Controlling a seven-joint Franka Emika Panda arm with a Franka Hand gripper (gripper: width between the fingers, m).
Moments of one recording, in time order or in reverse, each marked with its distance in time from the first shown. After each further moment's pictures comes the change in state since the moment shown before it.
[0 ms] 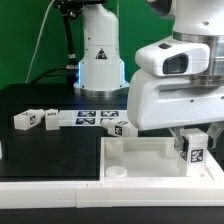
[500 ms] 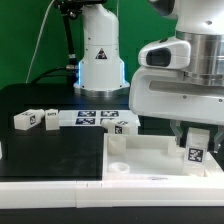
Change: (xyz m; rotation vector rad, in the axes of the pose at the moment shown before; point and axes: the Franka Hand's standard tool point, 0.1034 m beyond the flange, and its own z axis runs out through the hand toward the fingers) arm -0.001 0.004 -0.001 -0.011 0.005 0.613
